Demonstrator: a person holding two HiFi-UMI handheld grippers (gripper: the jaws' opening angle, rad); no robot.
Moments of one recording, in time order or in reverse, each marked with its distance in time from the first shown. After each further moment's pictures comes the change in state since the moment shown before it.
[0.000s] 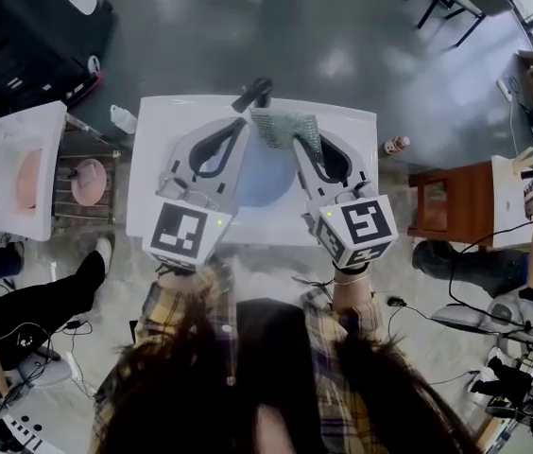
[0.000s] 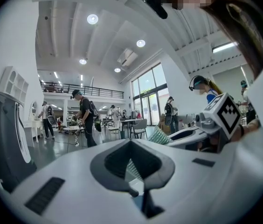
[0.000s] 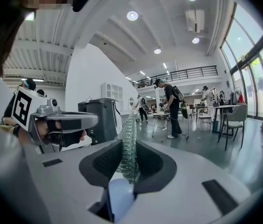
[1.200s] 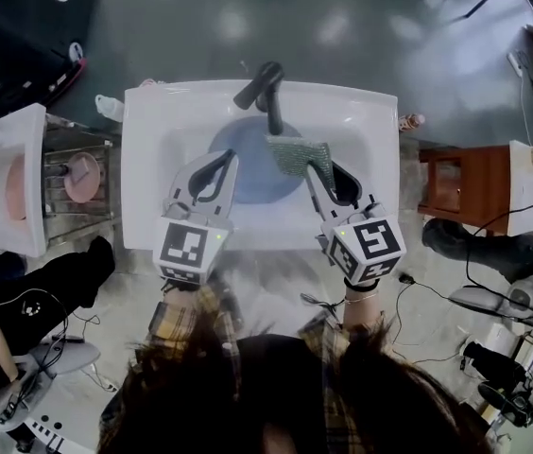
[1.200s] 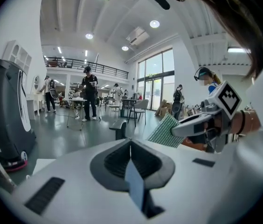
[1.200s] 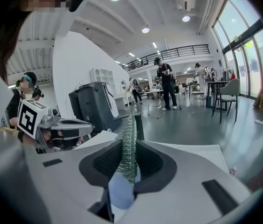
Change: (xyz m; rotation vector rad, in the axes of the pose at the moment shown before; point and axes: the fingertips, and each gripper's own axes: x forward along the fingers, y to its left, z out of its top) left arm -0.009 0.011 -0.175 -0.080 0.219 -0.044; right arm 0.009 0.000 -0.141 0.137 0.197 -0.055
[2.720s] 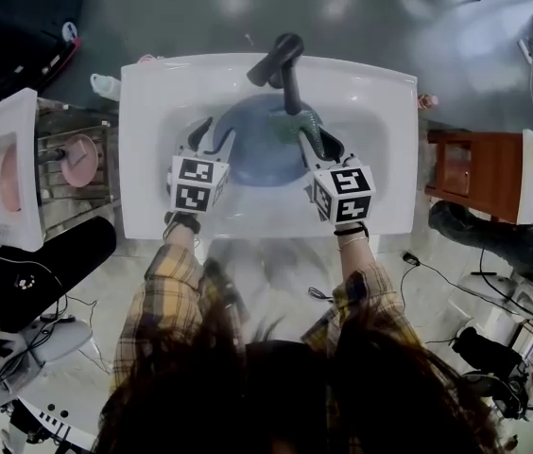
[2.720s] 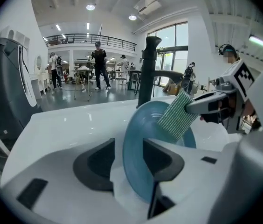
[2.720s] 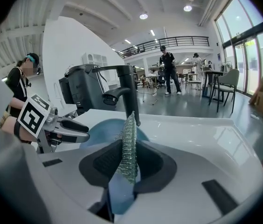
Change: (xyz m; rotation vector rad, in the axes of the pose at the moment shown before) left arm 0.065 0.067 -0.171 -0.077 0.347 0.060; right arm 0.097 -0.030 -0.101 0.006 0.143 -0.061
